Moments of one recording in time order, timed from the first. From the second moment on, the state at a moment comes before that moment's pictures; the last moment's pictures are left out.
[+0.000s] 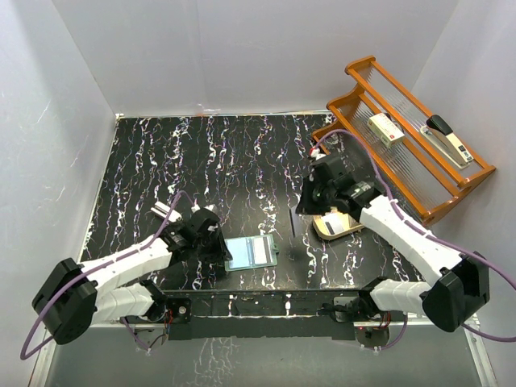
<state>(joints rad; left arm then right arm) -0.77 1.10 0.50 -0.40 0.09 -0.94 0.53 1.22 1.07 -0.73 -0.10 0.50</state>
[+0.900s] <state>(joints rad) -0.77 1.18 0.46 -0.31 0.12 -0.98 0.71 1.43 0.86 -0.30 -0.35 0.69</state>
